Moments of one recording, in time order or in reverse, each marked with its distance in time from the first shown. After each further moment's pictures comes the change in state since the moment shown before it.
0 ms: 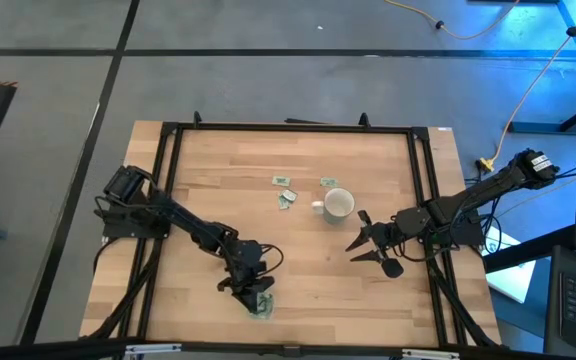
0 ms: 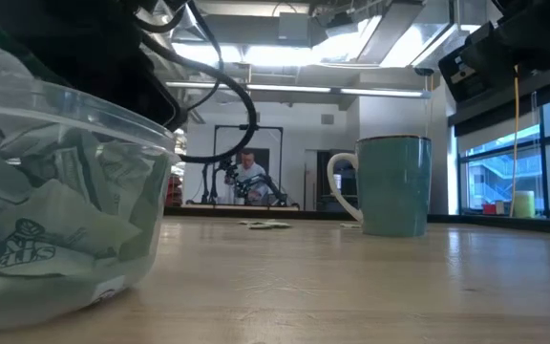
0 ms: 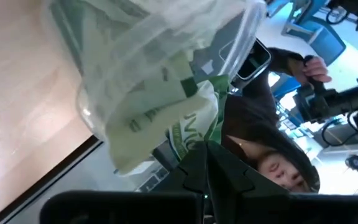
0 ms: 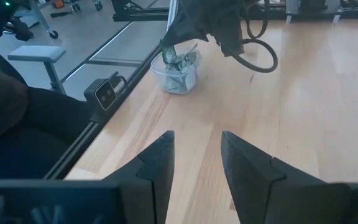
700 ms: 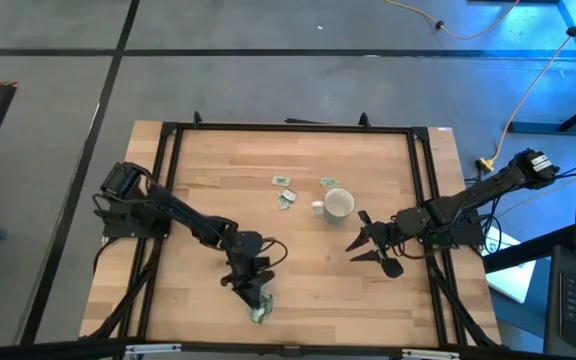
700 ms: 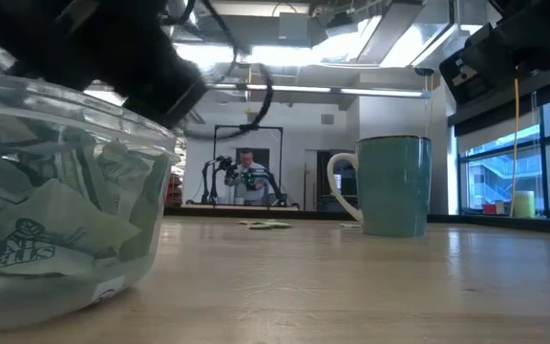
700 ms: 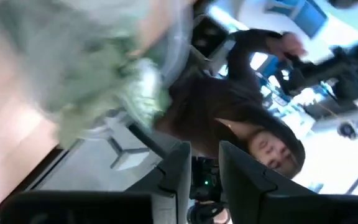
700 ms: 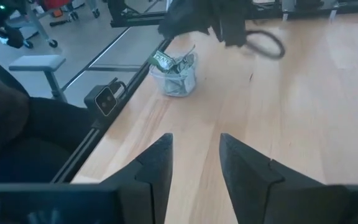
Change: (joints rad) left arm 0.052 -0.042 0.000 0.033 0.081 0.071; right arm 0.000 0.000 0.000 0.000 0.000 0.042
